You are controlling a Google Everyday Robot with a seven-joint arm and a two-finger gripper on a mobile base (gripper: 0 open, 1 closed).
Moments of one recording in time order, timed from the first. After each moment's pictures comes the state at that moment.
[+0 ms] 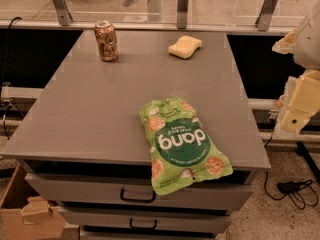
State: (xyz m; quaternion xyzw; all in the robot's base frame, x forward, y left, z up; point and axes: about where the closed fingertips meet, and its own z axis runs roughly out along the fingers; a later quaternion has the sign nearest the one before) arm 0.438 -0.217 0.977 -0.60 0.78 -0.03 0.16
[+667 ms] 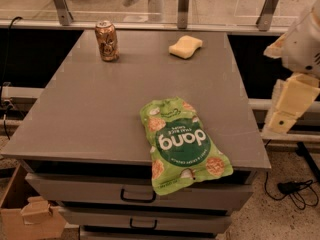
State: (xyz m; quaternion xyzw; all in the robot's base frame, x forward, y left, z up) arm 0.443 -0.204 0.966 -0.60 0.78 -0.02 0.16
